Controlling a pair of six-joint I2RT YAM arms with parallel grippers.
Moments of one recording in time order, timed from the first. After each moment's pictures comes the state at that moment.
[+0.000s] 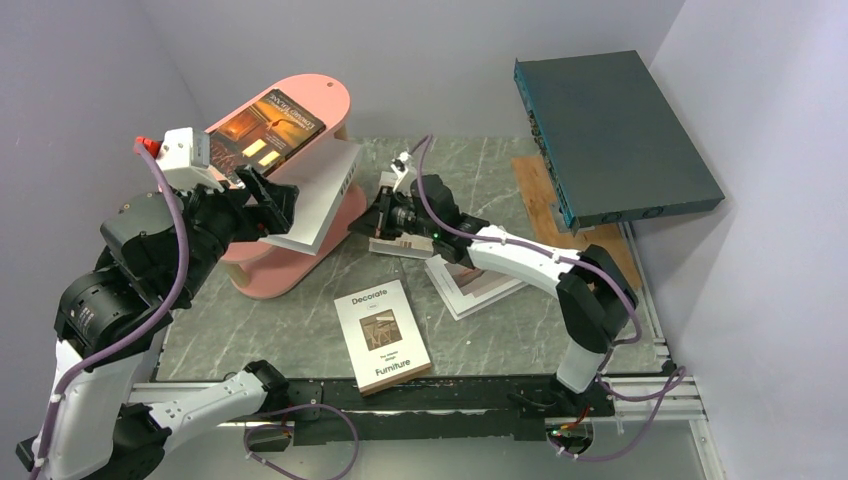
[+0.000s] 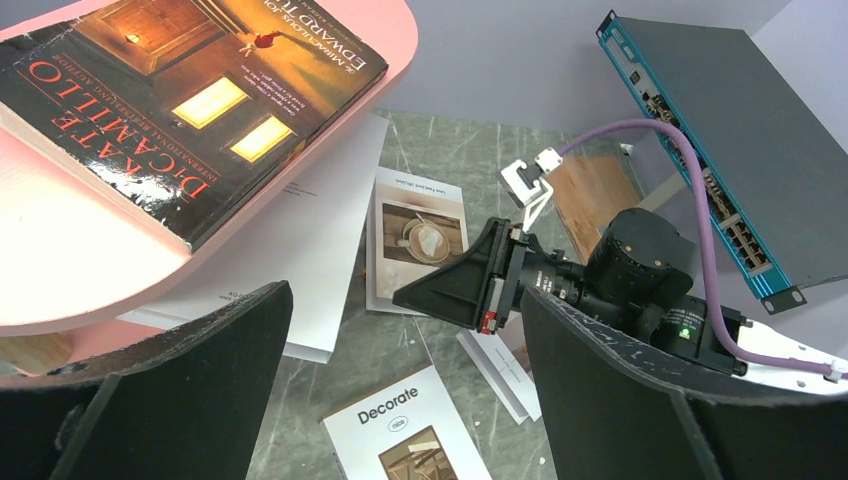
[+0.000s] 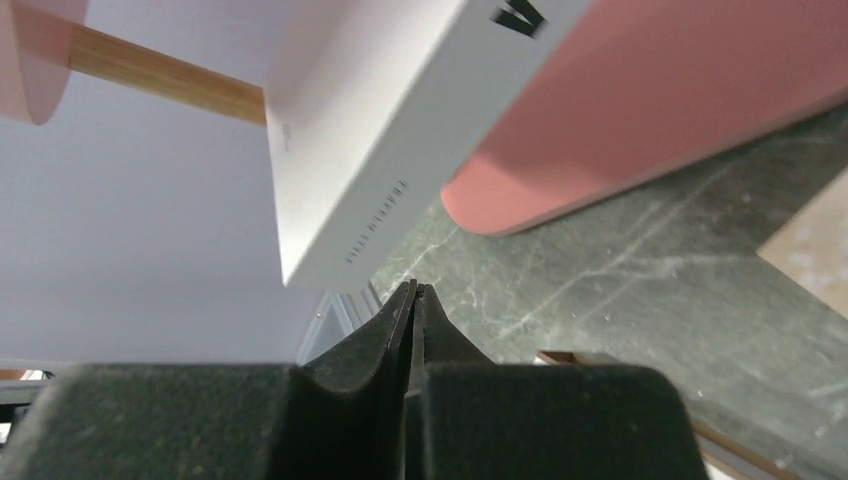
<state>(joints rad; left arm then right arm) -0.69 0.91 1.71 -0.98 -0.47 -0.43 0.82 1.72 1.22 0.26 -0.32 0.89</state>
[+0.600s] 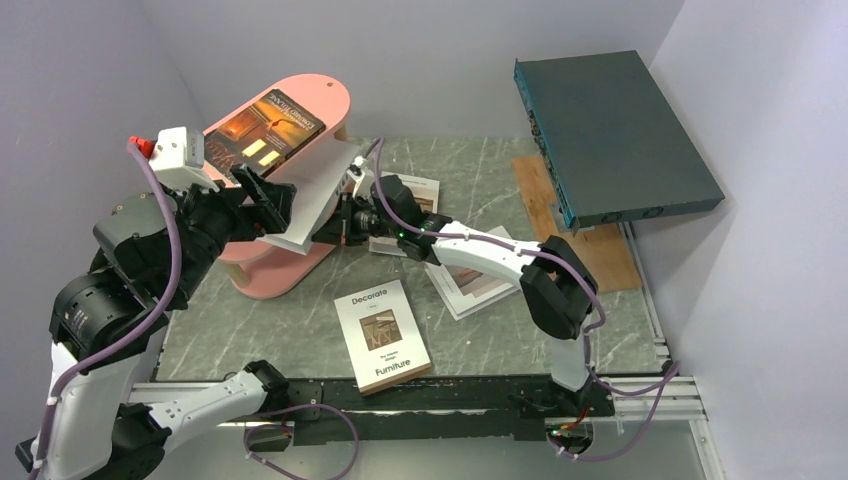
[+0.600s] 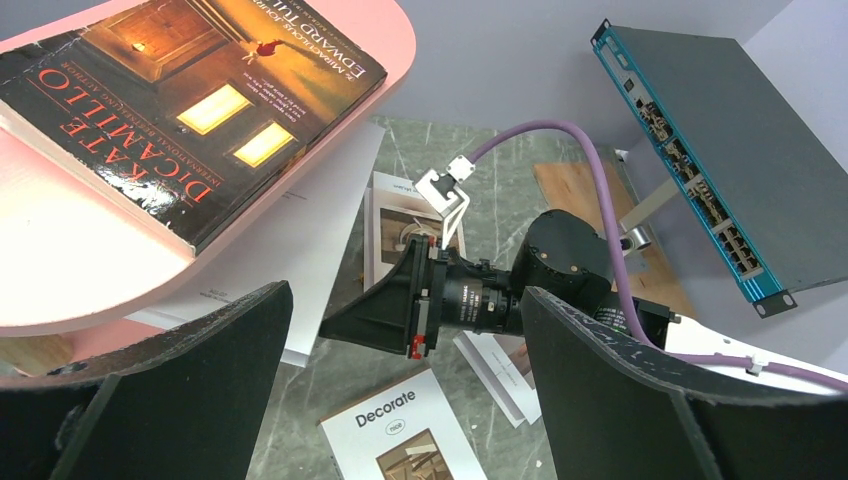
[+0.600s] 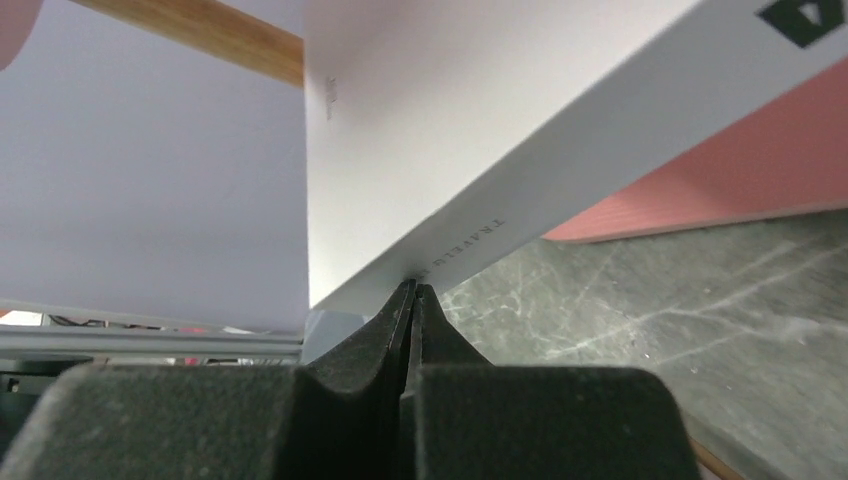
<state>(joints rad) -0.69 0.91 1.73 -0.98 -0.47 -0.43 0.92 1.92 1.46 0.22 -0.38 0.86</state>
